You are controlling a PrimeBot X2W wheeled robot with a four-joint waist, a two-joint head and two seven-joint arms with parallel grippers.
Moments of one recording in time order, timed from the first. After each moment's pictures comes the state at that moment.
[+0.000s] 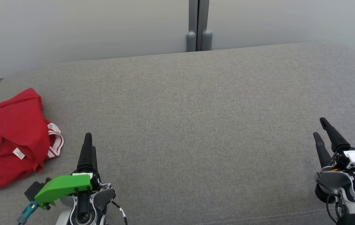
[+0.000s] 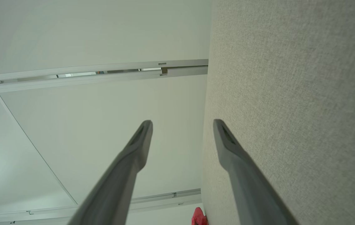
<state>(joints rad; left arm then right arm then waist) -0.20 0.05 -0.17 0.39 -1.66 -0.12 -0.19 -0.29 -0.08 -0.33 0.49 1.54 0.13 0.32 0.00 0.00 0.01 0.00</state>
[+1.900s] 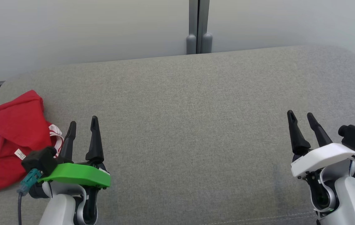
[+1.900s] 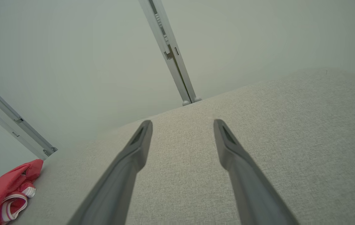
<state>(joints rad) -0.21 0.11 -0.15 0.27 -0.58 -0.03 -0.22 -0.19 -0.12 -0.02 0.21 0.50 0.13 -0.04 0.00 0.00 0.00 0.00</state>
